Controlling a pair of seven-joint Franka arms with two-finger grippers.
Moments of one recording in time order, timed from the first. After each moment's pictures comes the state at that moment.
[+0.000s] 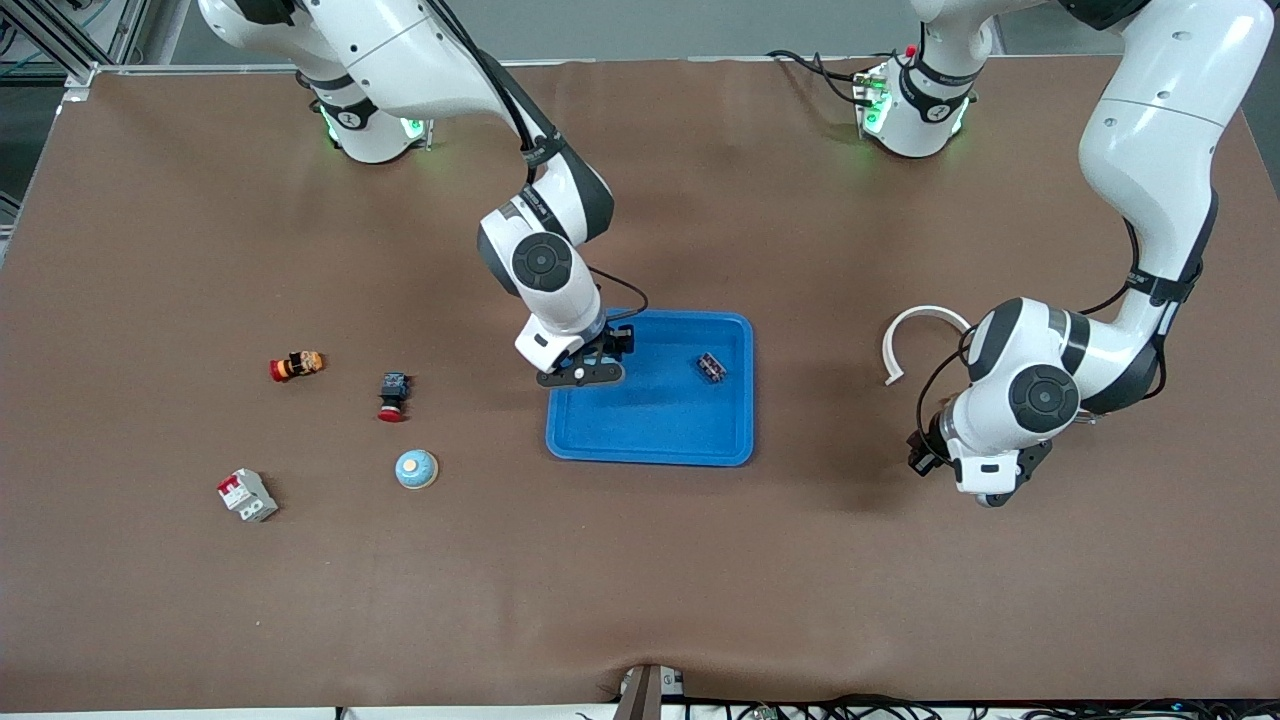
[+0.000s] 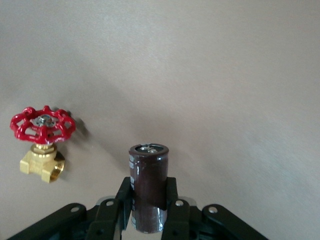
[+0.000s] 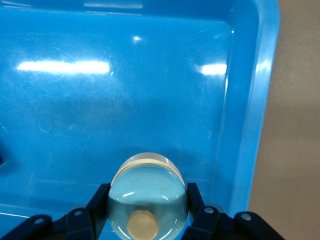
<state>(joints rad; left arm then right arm) 0.25 0.68 -0.48 -1.70 0.41 2.21 -1.18 0.73 0.62 -0.01 -1.78 0.15 2.44 0.55</state>
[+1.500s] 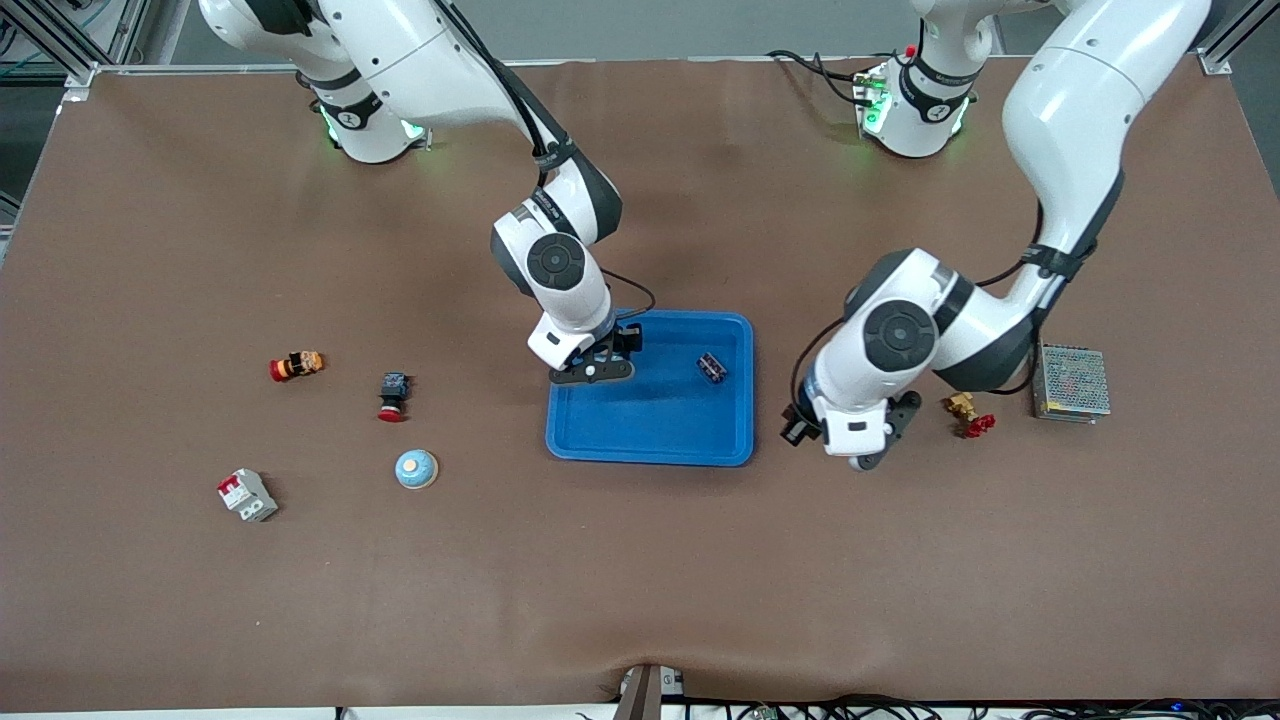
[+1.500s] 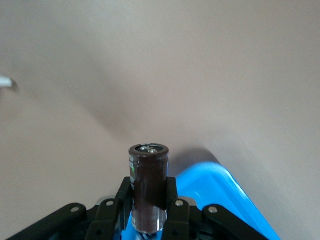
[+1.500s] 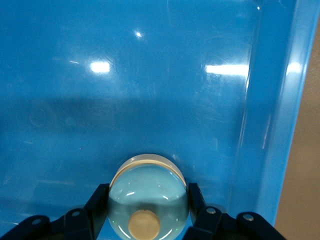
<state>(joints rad) 0.09 0.69 -0.69 -1.60 0.41 2.14 -1.56 0.75 0.66 -0.01 -1.78 0.15 2.48 0.56</state>
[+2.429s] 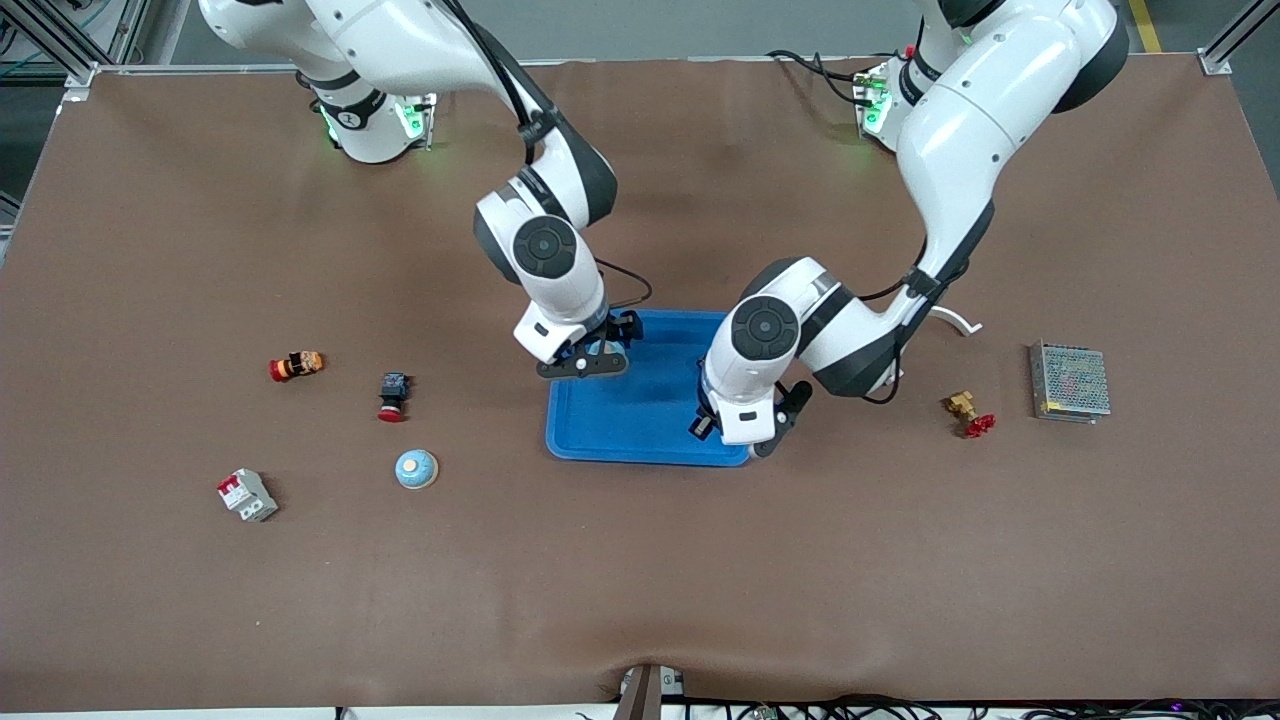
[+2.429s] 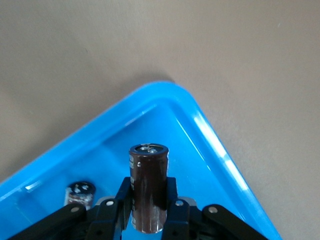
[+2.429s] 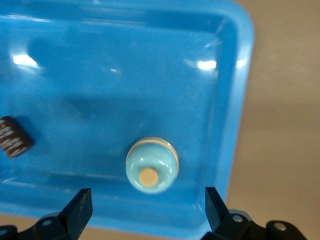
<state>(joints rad) -0.19 0.84 -0.55 -1.45 0.41 2.22 -1.75 0.72 0.51 -0.04 -1.72 0.15 2.22 0.53</state>
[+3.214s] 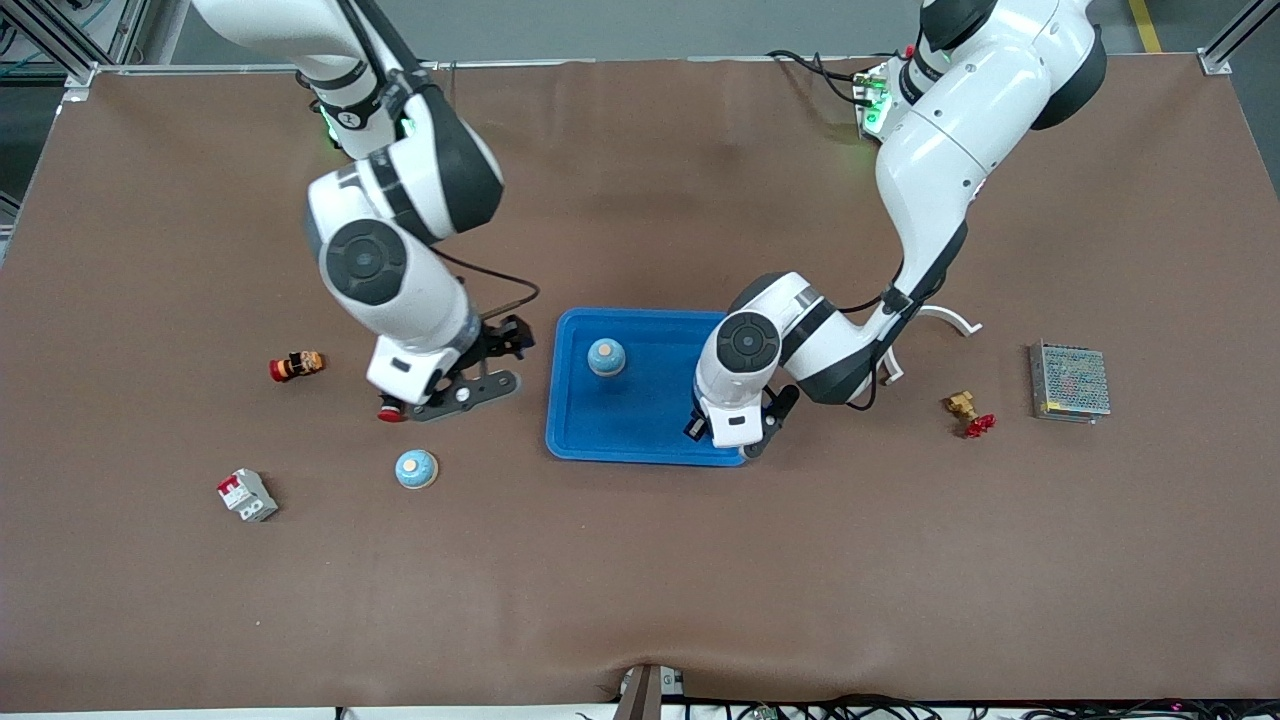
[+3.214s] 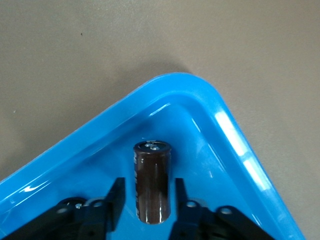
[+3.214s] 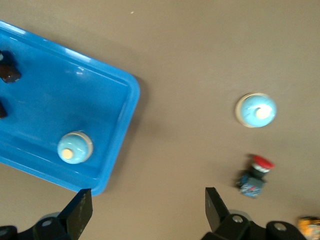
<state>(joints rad) -0.23 0.89 -0.50 -1.44 0.41 2.24 -1.76 0.47 0.41 -0.04 -1.52 0.08 1.87 0.03</state>
